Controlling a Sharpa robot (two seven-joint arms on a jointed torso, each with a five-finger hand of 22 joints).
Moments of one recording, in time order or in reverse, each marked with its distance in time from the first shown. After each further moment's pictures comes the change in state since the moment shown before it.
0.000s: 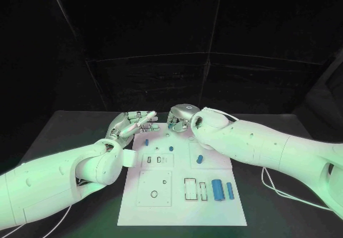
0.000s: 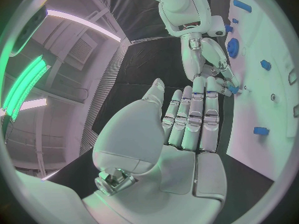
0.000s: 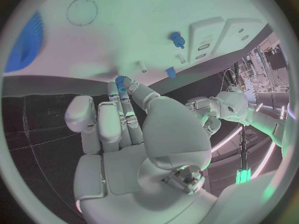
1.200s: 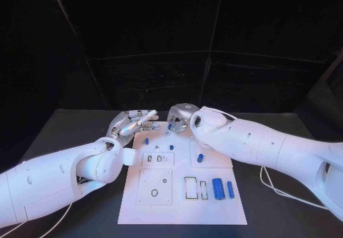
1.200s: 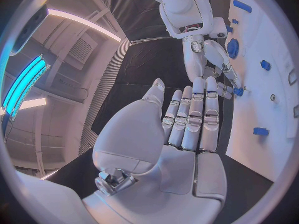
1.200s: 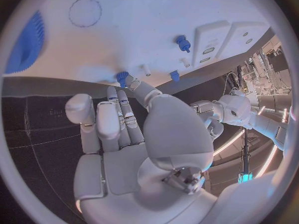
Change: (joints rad) left arm 0.002 0.001 0.000 -0.005 0.000 0.011 -0.004; left_hand 0.000 0.000 0.003 -0.003 0.000 0.000 0.000 -0.004 -0.001 0.000 0.000 -0.004 0.000 0.000 0.000 -0.007 0.002 0.000 0.000 0.000 0.000 -0.001; right arm -0.001 0.018 0.000 -0.019 -0.026 0.013 -0.028; right_hand -0.009 -0.075 -0.007 0.059 -0.009 -0.118 0.018 -0.003 -0.002 -0.166 0.030 -0.004 -0.004 0.000 0.029 -0.002 -0.056 0.000 -0.060 0.030 -0.031 -0.074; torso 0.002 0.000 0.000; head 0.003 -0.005
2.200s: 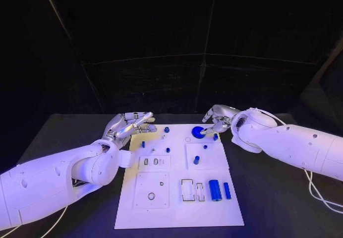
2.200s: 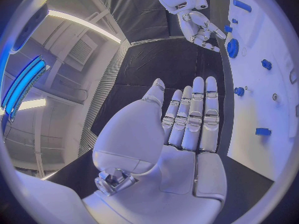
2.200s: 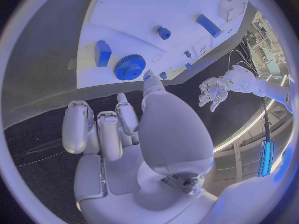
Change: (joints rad) left arm 0.001 -0.018 0.000 -0.007 0.000 0.014 -0.002; left_hand 0.000 0.000 0.000 0.000 0.000 0.000 0.000 0.001 0.000 0.000 0.000 0.000 0.000 0.000 0.000 0.000 0.001 0.000 0.000 0.000 -0.004 0.000; right arm 0.000 -0.391 0.035 0.294 0.232 0.025 -0.121; right_hand 0.130 -0.056 -0.512 0.421 0.113 -0.107 -0.007 0.060 0.008 0.307 -0.034 1.241 1.173 -0.002 -0.023 0.245 0.307 -0.040 0.176 -0.018 0.136 0.280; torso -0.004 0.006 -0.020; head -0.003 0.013
